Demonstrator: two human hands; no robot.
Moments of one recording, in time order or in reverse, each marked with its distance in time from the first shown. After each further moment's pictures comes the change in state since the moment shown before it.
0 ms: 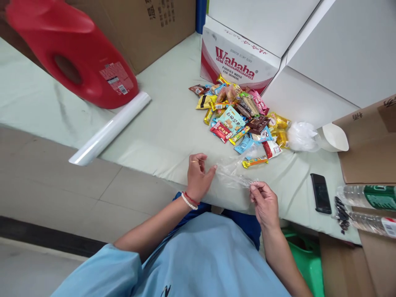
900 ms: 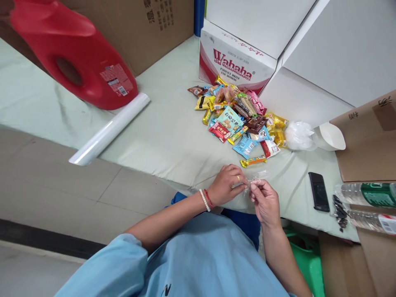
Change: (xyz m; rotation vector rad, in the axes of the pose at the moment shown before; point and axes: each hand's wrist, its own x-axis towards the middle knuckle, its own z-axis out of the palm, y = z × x) left_hand -0.015 0.001 0.045 0.322 -0.818 0.630; right_hand -0.004 -0.018 0.004 0.092 -0.037 -0.009
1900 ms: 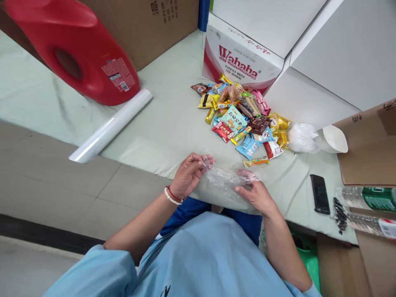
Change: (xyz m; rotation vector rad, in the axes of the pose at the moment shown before) left_hand -0.041 -0.021 -0.075 -1.150 0.599 -0.619; right_hand 0.039 -0.003 0.011 -0.549 -0.364 0.005
